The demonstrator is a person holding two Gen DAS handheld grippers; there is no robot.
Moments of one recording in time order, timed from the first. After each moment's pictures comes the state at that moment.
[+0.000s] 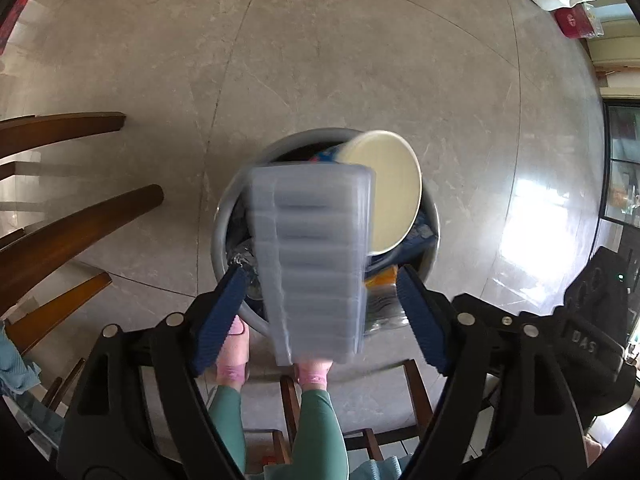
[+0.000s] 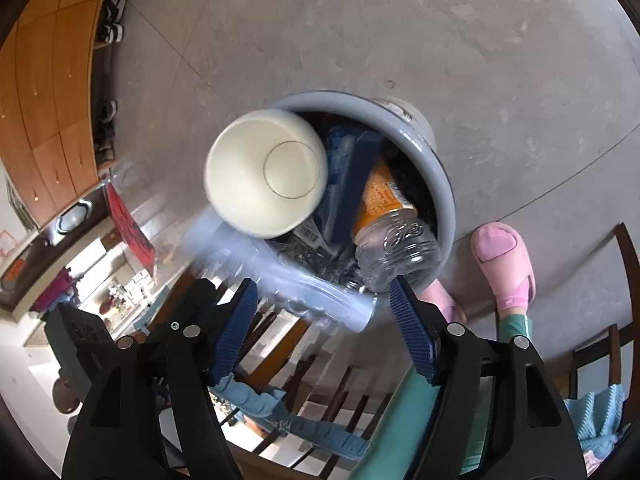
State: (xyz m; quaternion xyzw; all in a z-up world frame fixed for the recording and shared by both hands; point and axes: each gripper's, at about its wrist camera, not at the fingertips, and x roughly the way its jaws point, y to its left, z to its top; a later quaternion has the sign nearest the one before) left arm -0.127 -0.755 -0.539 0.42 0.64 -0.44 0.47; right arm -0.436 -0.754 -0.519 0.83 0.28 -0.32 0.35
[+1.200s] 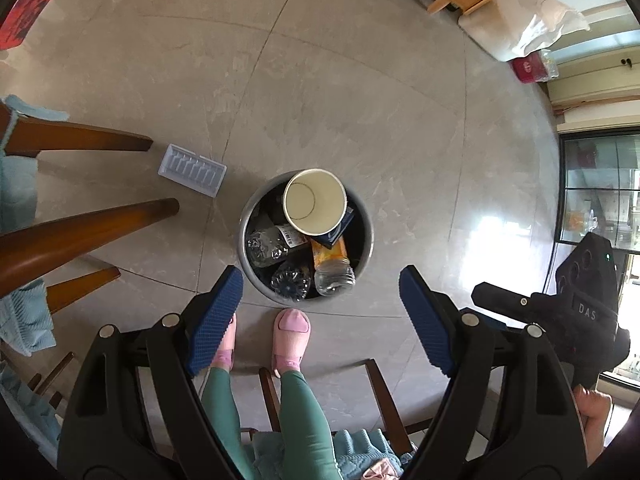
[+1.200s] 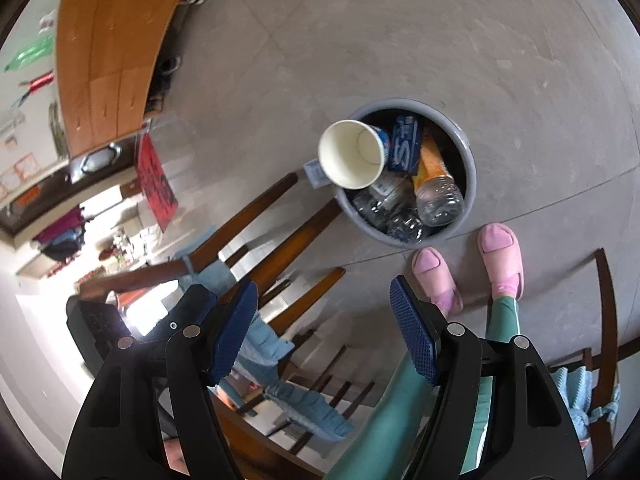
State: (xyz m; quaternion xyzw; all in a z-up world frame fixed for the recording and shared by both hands) left arm -0.085 -0.721 -0.370 0.33 0.64 -0.49 0.49; right arm -0.422 -0.763 -0.344 0.79 0.30 -0.27 0.45
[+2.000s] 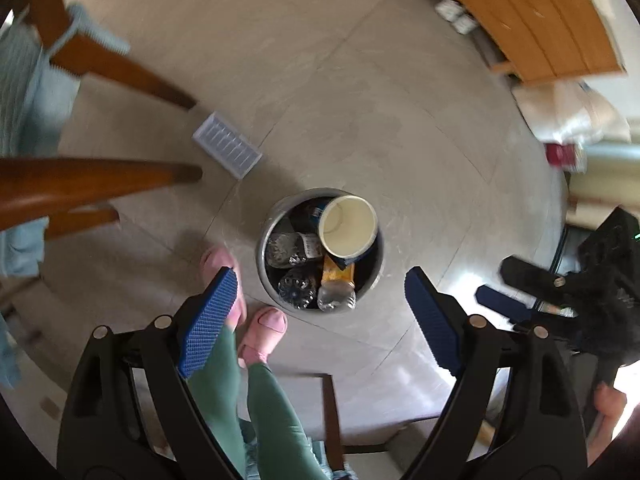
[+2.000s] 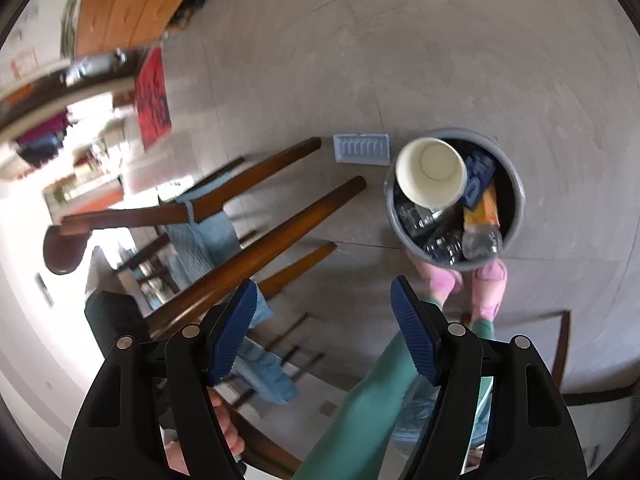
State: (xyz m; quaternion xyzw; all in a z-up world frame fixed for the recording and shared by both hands) left arm -0.006 -0.720 -0.401 0.23 0.72 -0.37 0.54; right arm -0.283 -0.855 -0.335 0.71 0.45 -0.18 0.50
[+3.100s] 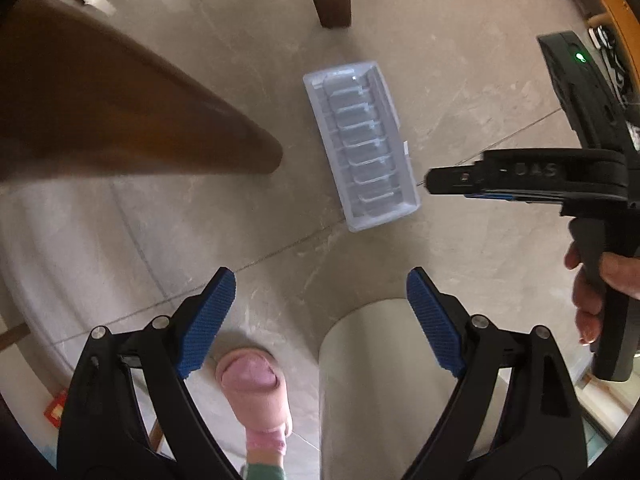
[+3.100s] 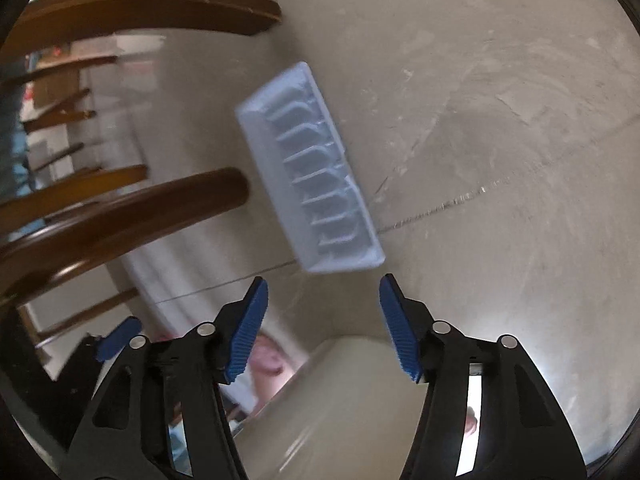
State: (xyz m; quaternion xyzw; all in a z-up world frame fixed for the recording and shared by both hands) left arm 0.083 -0.680 -0.767 0.11 0.75 -0.15 0.63; right arm 0.017 -0.843 -0.792 0.30 0.78 0.08 0.55
